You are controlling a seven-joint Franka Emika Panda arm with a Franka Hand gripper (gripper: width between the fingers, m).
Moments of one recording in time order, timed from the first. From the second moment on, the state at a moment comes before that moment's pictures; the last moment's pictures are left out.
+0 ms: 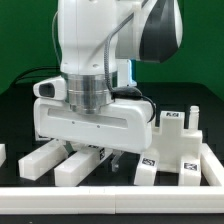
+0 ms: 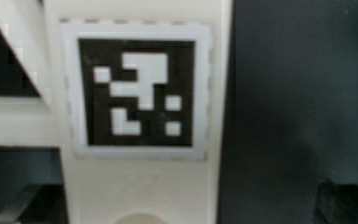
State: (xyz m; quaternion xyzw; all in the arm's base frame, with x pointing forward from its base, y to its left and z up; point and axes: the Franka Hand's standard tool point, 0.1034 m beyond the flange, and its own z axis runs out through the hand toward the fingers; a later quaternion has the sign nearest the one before) arm 0.560 -0.055 0.007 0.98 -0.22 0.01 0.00
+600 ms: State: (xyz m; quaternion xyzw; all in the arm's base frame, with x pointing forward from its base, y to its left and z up) arm 0.559 -0.055 0.006 0.98 -0.22 0.01 0.00
